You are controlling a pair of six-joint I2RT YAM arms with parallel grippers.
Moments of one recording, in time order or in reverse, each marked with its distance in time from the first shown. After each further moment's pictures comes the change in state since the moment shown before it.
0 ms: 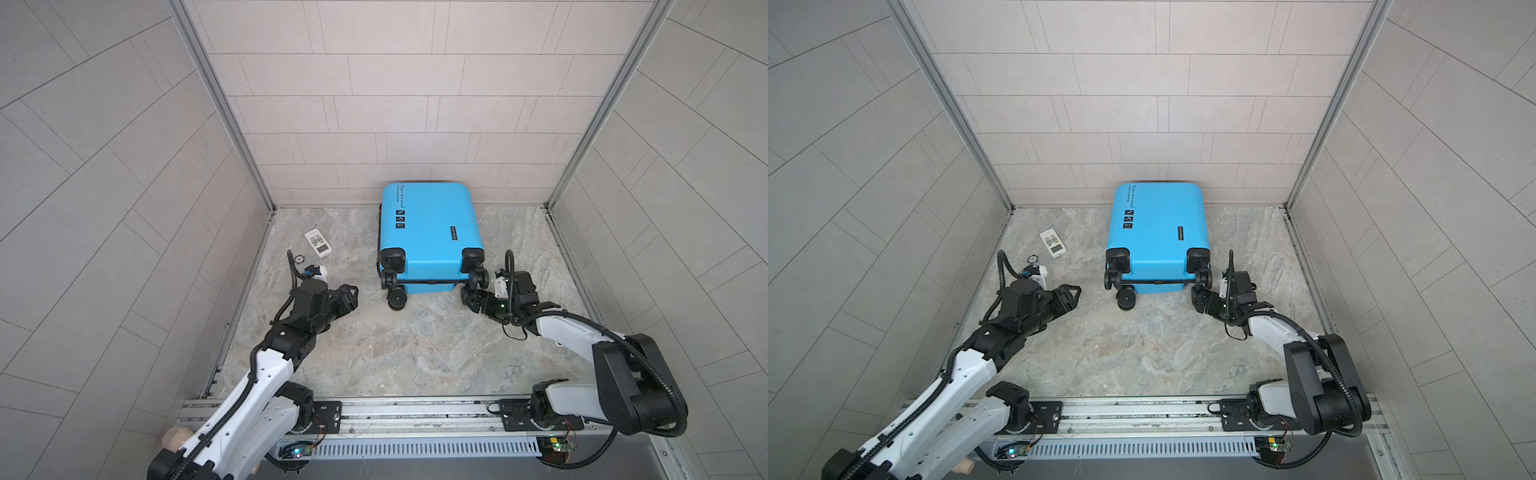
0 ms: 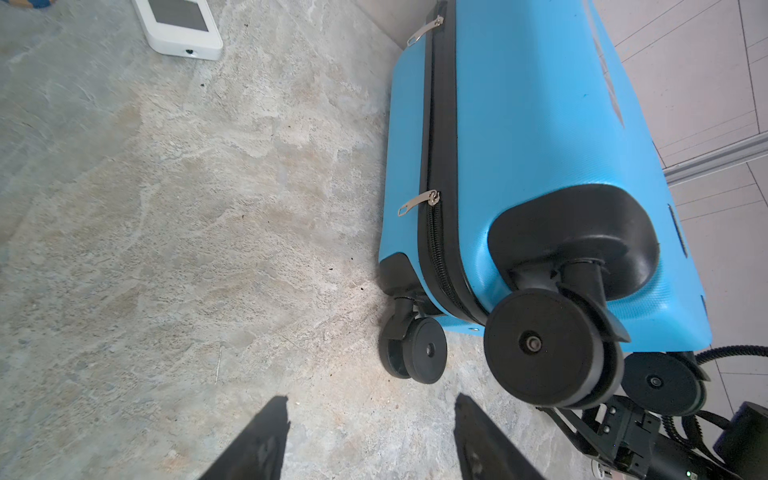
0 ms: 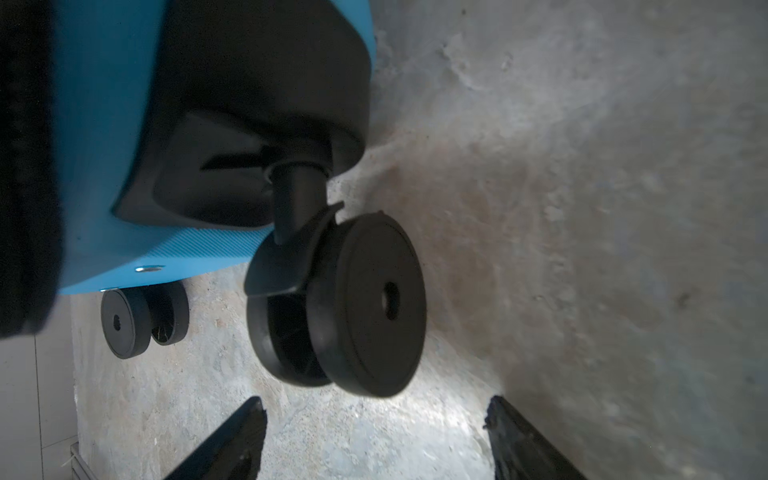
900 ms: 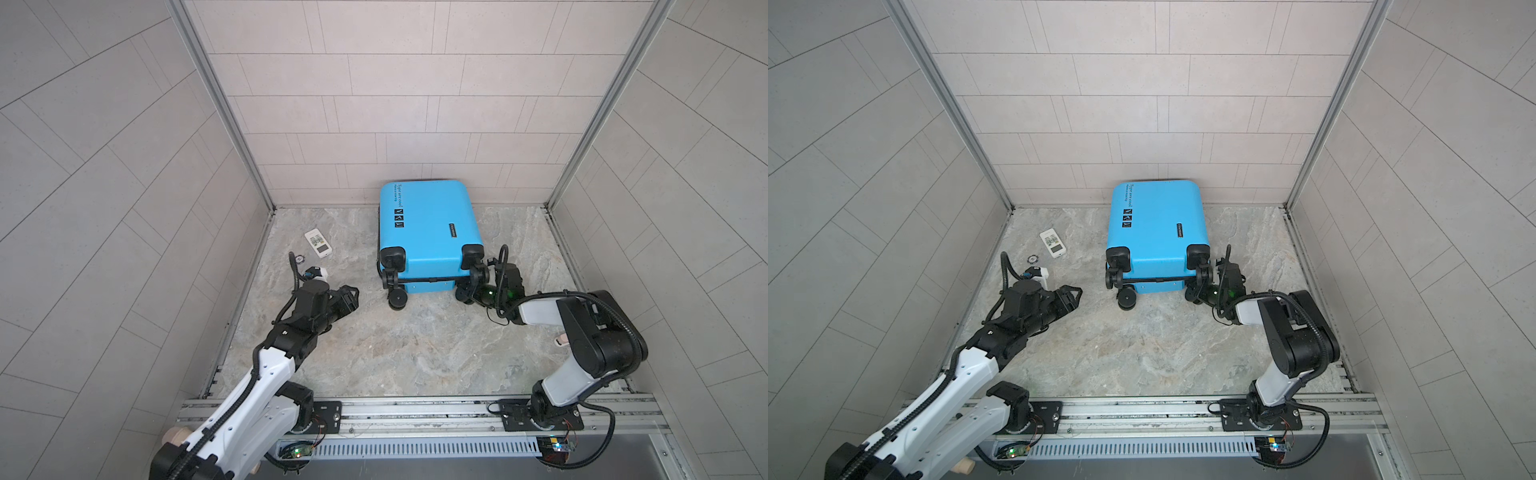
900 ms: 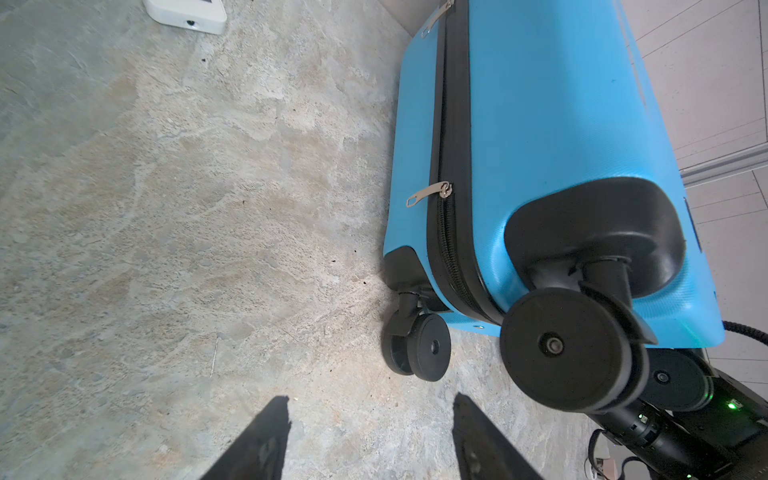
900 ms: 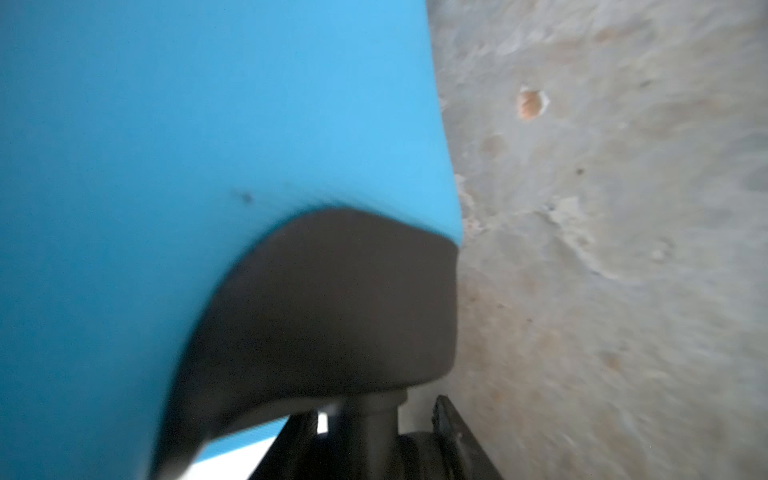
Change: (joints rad) left arm 0.000 0.025 -0.018 0.025 0.009 -0.031; right arm 0.009 0.321 0.026 0.520 -0.079 0.208
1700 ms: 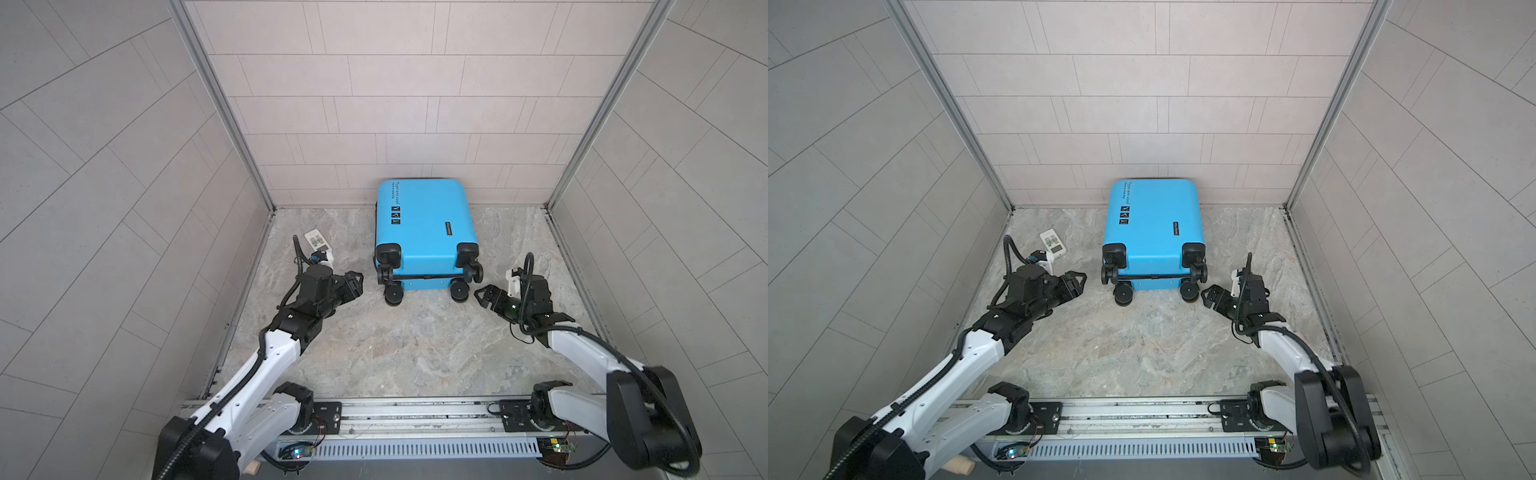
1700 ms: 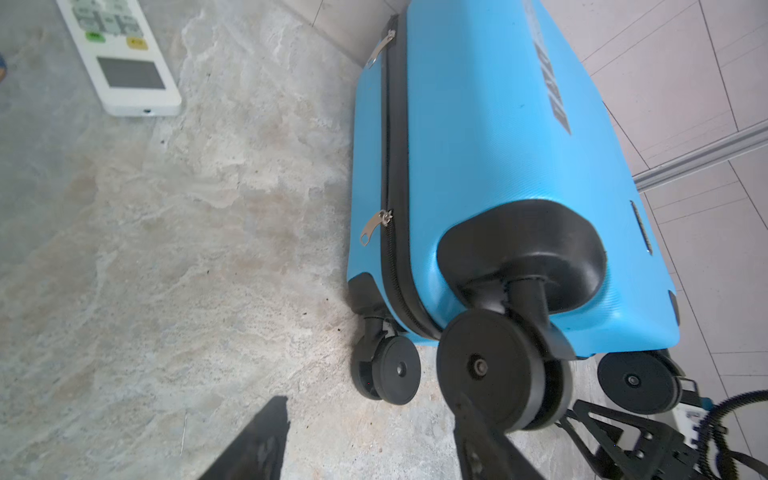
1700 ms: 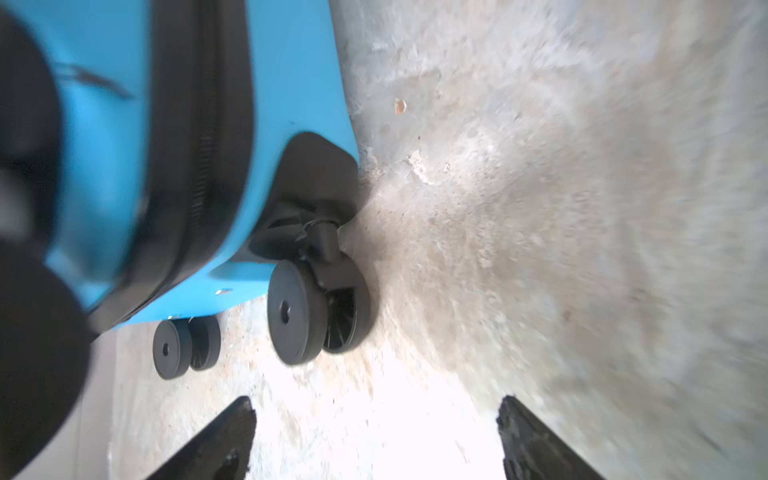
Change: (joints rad) left arm 0.000 0.156 0.151 0.076 -0.006 0.113; right arm -0.095 -0.567 -0.093 -0.550 0.108 -0.174
